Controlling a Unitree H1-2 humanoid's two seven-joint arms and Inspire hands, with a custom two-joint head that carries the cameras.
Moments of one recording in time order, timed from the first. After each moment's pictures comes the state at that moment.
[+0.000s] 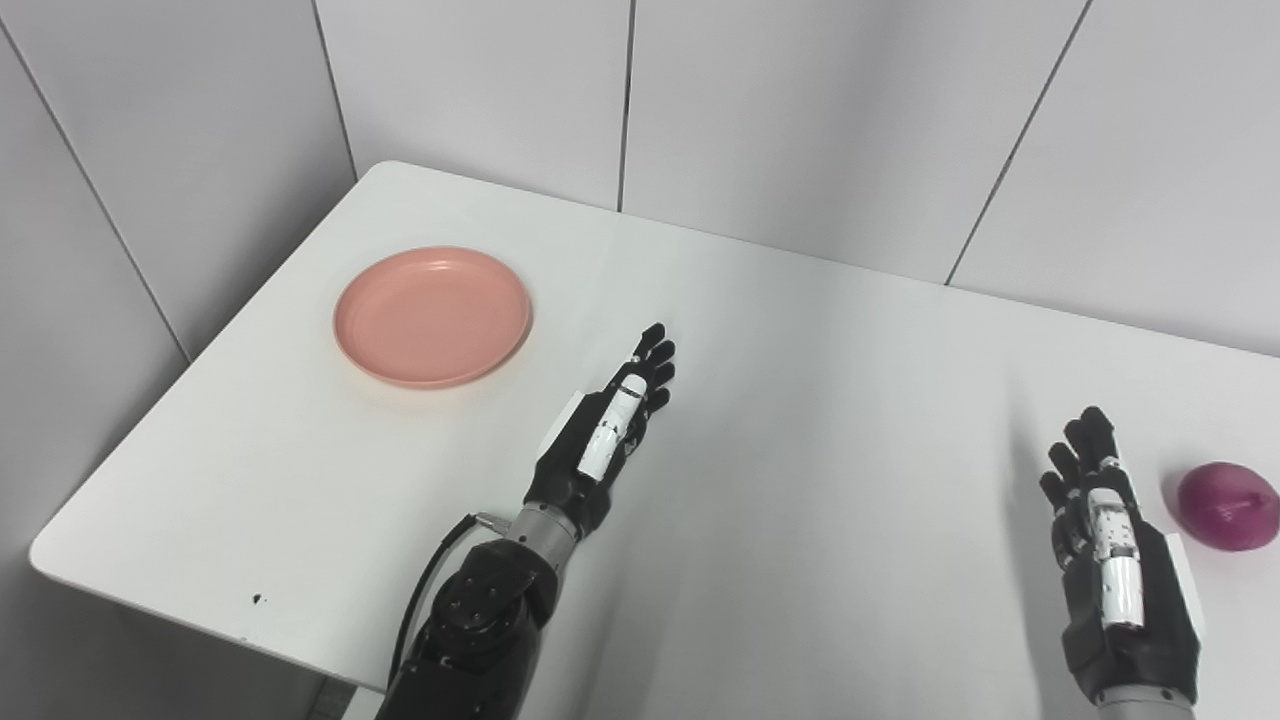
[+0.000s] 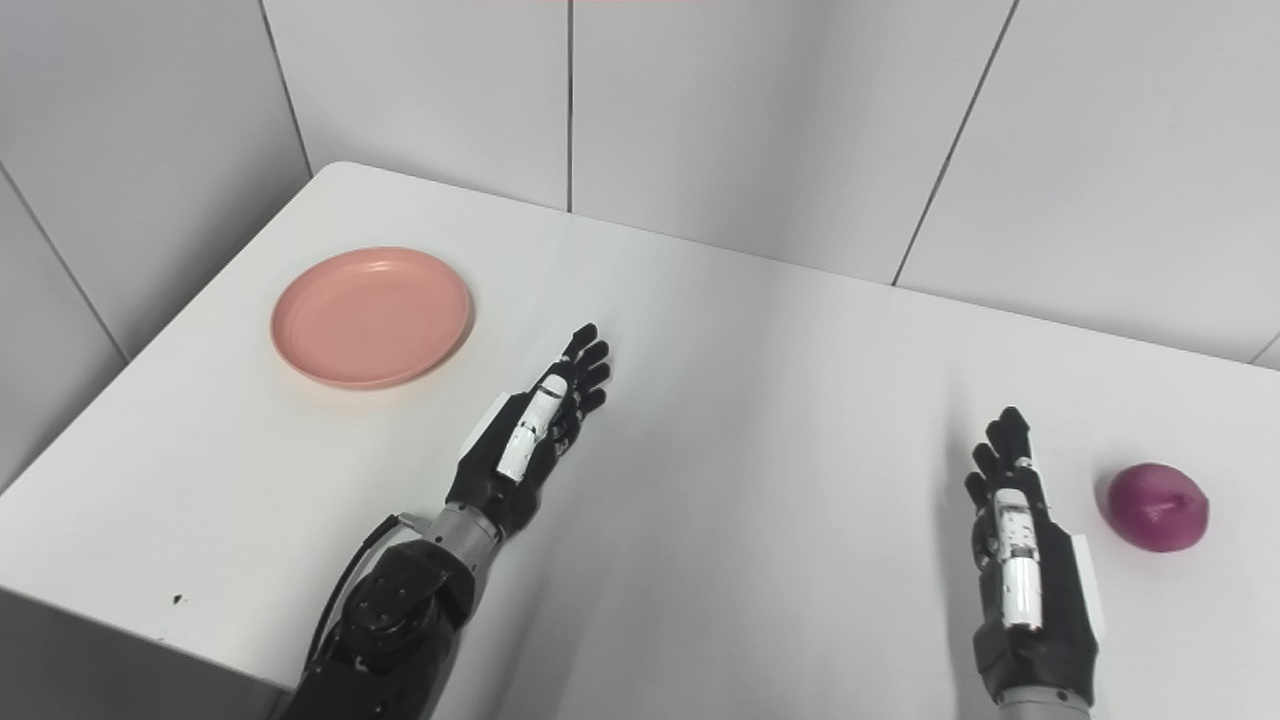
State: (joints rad) left arm -0.06 -0.04 -0.04 0.02 -0.13 0.01 -0.14; right arm 0.02 -0.11 -0.04 -0.37 0.11 0.28 0.06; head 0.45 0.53
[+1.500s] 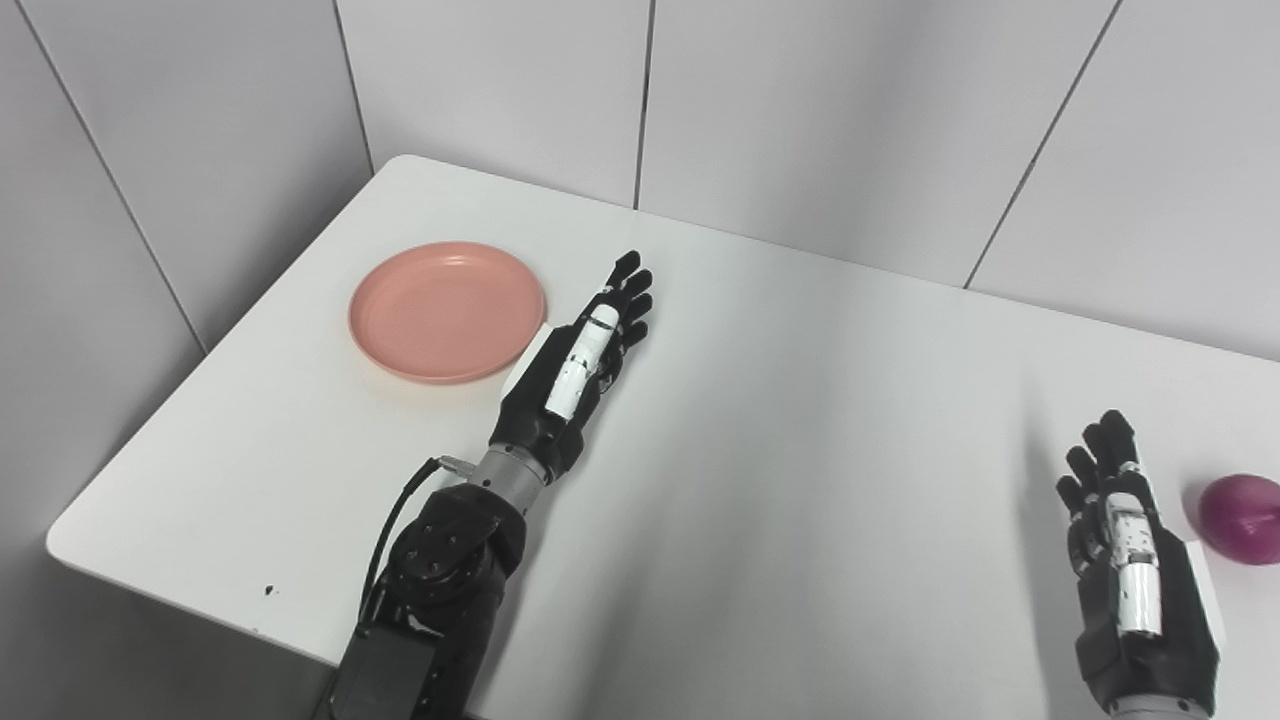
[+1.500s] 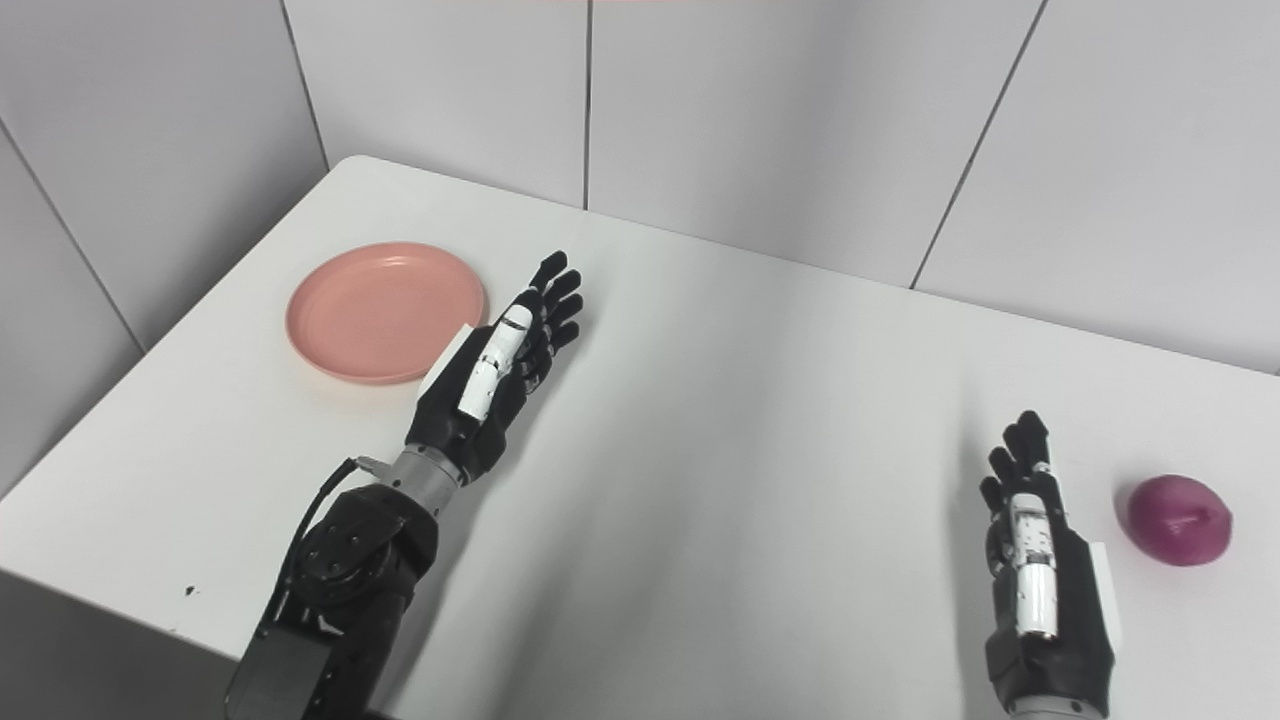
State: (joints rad) left arm -0.09 0.02 0.02 -0.23 -0.17 0.20 -0.11; right arm 0.02 -0.10 -0.04 -0.40 0.10 0.31 0.06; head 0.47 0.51
